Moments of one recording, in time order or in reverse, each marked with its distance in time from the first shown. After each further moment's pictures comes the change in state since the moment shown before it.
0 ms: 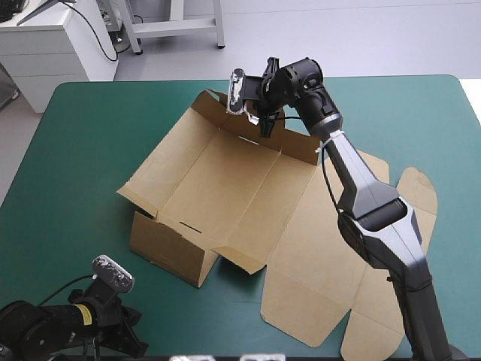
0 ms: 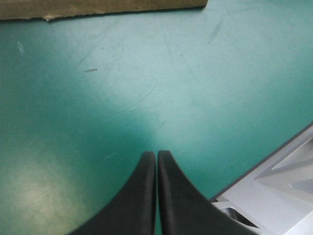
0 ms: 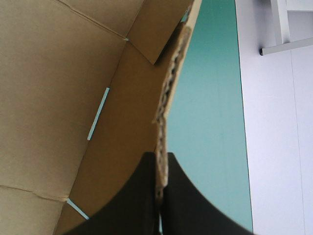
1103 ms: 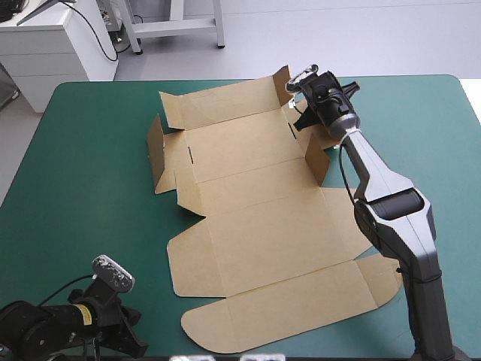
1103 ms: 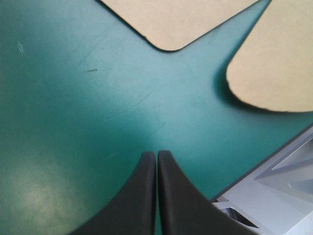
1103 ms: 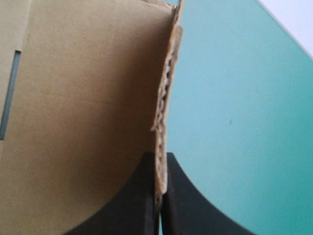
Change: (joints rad) left arm 0.000 0.000 0.000 0.000 0.000 0.000; right arm -0.151 0.019 0.264 -0.439 -0.090 0.915
